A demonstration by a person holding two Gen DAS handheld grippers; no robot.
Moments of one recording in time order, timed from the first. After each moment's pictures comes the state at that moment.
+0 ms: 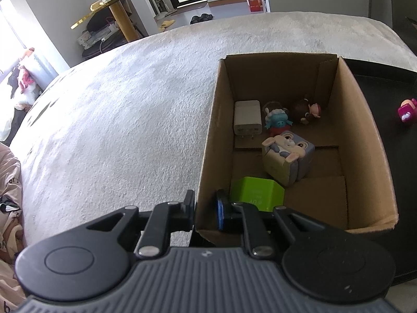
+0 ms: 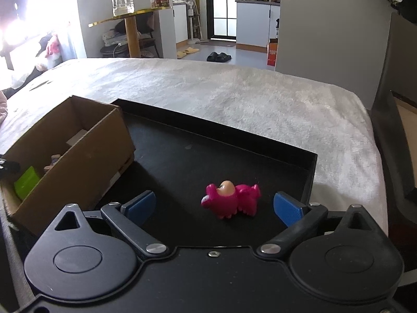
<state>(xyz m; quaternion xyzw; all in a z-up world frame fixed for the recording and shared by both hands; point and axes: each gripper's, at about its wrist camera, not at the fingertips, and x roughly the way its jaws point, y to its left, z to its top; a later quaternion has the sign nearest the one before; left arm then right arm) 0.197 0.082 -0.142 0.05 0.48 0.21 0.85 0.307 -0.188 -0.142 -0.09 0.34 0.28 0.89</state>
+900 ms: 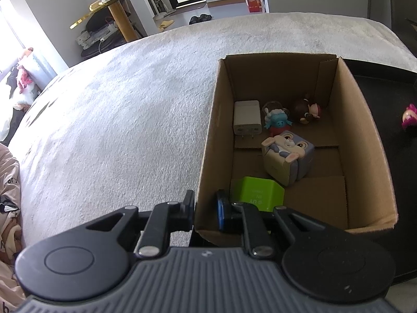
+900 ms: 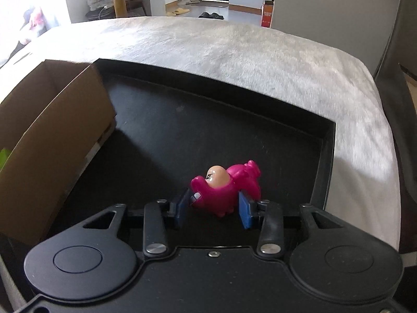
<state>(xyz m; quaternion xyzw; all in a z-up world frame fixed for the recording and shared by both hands) 0.198 0.082 -0.141 0.05 0.48 0.20 0.85 0.319 -0.163 -0.171 -0.12 0.43 0.25 0.86</state>
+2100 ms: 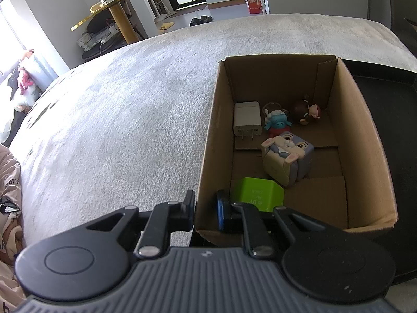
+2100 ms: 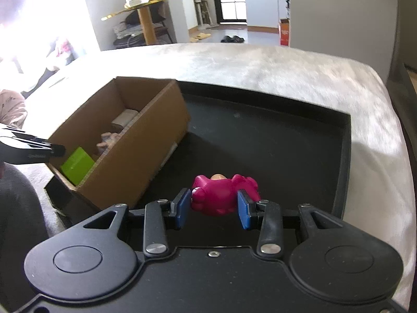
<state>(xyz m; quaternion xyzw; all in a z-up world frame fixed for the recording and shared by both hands) 0.196 0.081 -0.140 0.05 0.48 0.20 0.85 0.237 -0.169 -0.131 -0.06 0.38 0.31 0.87</state>
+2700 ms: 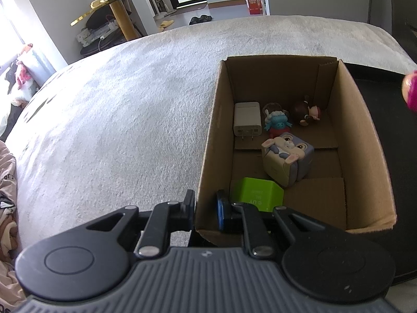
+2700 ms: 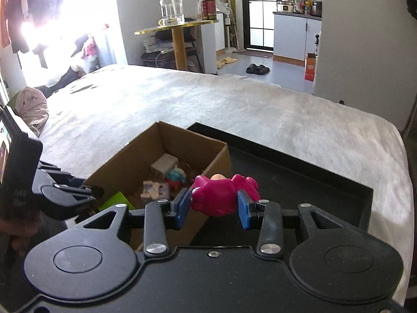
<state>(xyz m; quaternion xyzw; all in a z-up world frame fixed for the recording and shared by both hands) 0.196 0.086 -0.140 0.03 0.48 0.20 0.86 0.237 -0.112 -0.069 -0.10 0.33 0.36 0.87</state>
